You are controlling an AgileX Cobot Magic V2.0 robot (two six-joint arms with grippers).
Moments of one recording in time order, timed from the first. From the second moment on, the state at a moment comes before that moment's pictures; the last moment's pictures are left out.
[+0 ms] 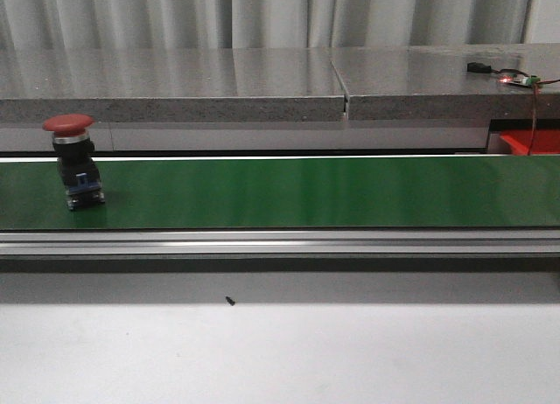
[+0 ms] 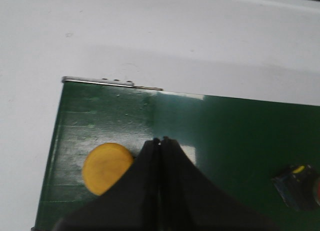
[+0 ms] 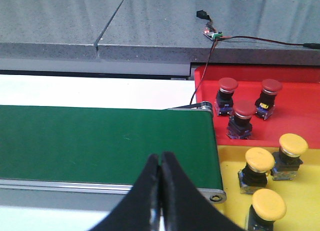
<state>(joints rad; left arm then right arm) 0.10 1.46 -1.29 -0.16 0.85 0.14 -0.03 0.29 -0.48 0.04 0.53 -0.02</state>
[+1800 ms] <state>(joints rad) -0.11 0.55 -0.68 -0.15 0.80 0.14 0.26 0.62 -0.71 0.04 0.64 -0.03</state>
